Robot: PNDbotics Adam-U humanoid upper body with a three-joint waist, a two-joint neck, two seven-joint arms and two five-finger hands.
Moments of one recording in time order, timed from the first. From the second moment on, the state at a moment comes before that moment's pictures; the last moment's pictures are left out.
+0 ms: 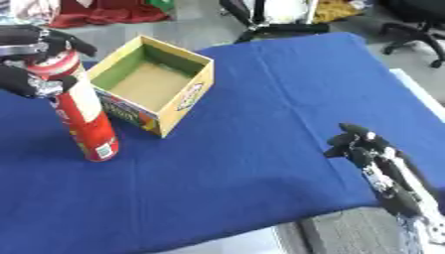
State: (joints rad) left arm -0.87 0.72 -0.40 -1.27 -0.42 -0.46 -0.65; right arm 0.02 -0.15 -0.21 -1.76 -0.22 -0.32 0.64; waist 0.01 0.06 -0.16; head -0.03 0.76
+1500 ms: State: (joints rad) left arm -1.04 0.69 -0.28 -1.31 -0.29 -0.47 -0.44; right arm 0.02 -0.15 -0.20 -1.75 -0.23 -0.31 0.66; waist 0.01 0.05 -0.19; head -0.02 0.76
